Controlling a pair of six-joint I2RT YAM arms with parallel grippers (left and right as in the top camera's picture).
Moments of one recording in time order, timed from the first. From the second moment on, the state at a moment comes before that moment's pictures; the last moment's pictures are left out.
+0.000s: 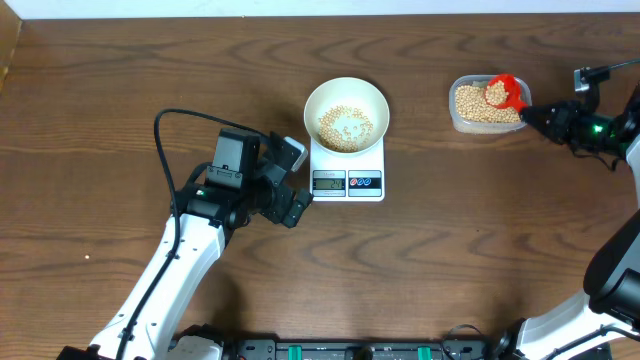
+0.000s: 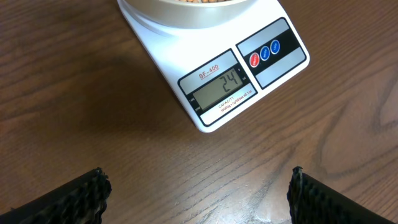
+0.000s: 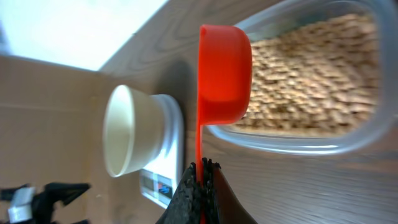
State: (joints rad) left arm -0.27 1.29 0.86 -0.60 0.31 0.25; right arm -0.46 1.85 1.35 -0.68 -1.02 -0.02
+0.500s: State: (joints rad) left arm -0.27 1.29 0.86 -0.60 0.31 0.25; right arm -0.41 1.85 1.35 -0.66 -1.26 -0.02
